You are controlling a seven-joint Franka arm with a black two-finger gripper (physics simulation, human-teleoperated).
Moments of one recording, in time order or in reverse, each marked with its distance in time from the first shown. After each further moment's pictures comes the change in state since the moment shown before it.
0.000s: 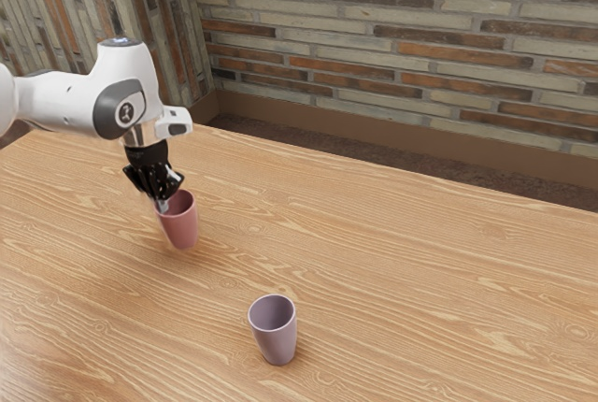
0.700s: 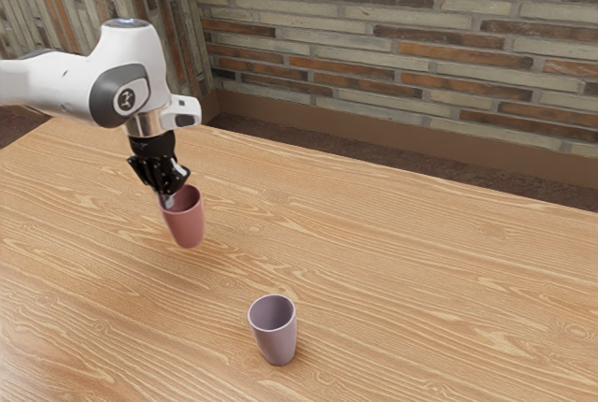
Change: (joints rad) arm -0.083 -0.130 -0.001 -0.054 0.000 -0.086 0.004
